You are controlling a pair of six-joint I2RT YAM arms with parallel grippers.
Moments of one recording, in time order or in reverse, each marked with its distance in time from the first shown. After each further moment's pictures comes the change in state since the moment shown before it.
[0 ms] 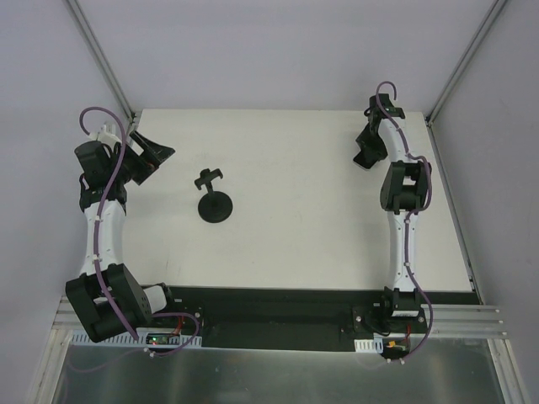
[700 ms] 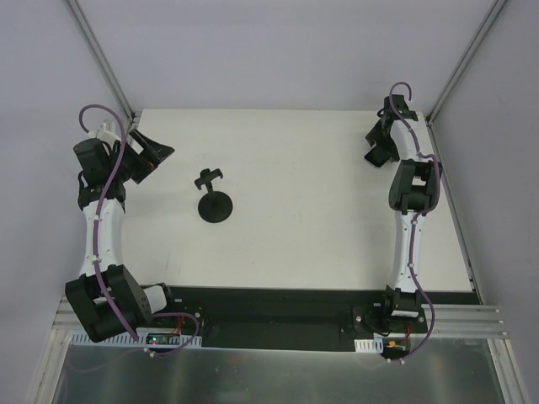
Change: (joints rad) left arm -0.006 0.000 0.031 -0.048 -0.014 0.025; right arm -0.063 -0.064 -0.131 0.120 -0.014 -0.012
